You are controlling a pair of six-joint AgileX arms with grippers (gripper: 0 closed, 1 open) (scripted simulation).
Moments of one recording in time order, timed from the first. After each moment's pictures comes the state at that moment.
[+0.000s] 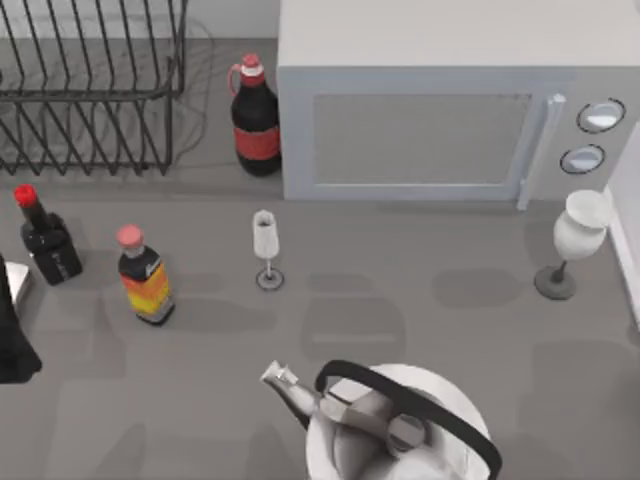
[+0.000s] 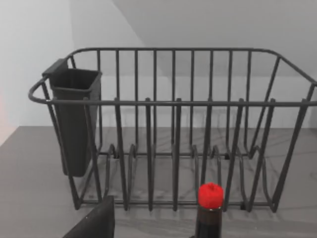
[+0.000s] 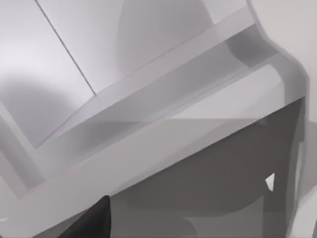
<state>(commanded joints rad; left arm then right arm) 0.00 0.00 0.00 0.00 0.00 0.00 -0.19 1.63 0.65 -0.53 -0.01 0.37</state>
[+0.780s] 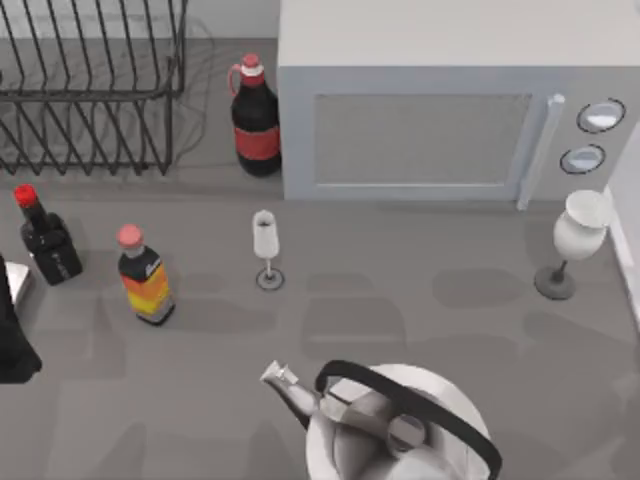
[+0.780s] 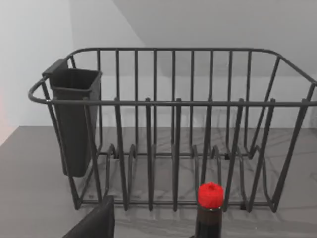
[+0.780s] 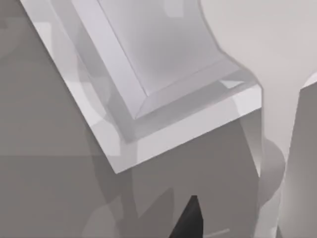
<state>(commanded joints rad) 0.00 0.00 0.00 0.00 0.00 0.00 -0.14 1.44 0.97 -0.91 0.00 0.34</state>
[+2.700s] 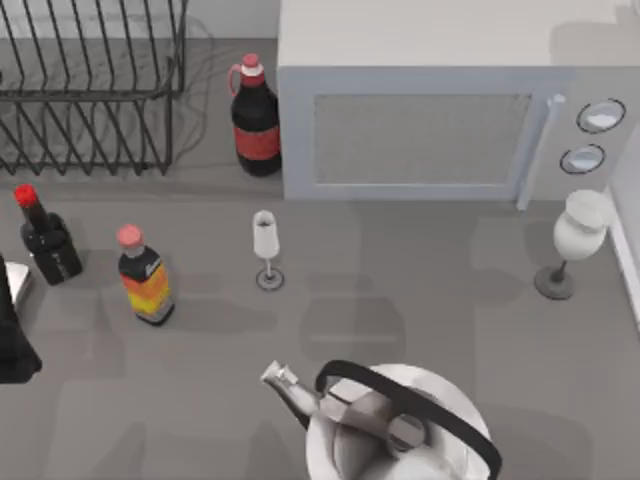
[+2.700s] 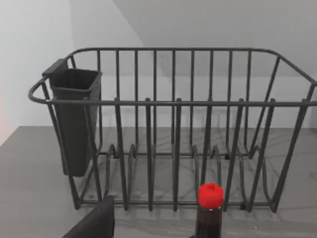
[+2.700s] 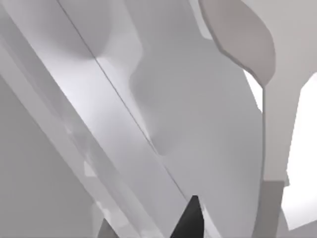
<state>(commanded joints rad) 0.00 0.00 0.00 0.00 0.00 0.00 -0.17 2.64 2.72 -1.60 -0.04 0.38</state>
